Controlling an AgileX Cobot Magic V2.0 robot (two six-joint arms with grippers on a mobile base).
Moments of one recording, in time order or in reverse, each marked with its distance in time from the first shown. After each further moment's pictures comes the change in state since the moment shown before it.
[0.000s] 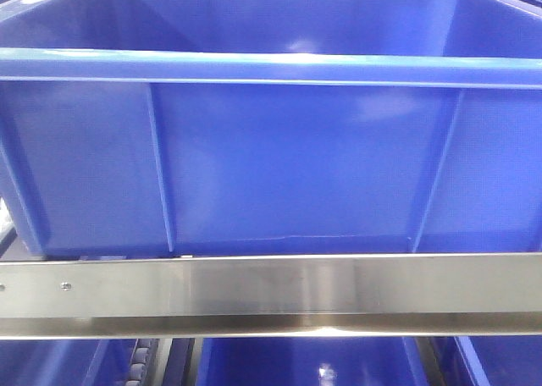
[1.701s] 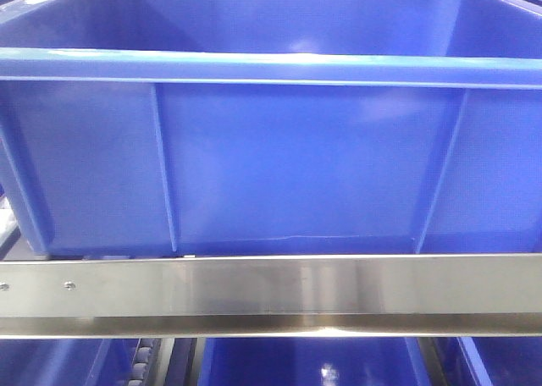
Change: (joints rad) left arm -0.046 0.000 -0.041 0.004 0.120 0.000; right arm 0.417 0.227 -0.518 -0.193 0.429 0.066
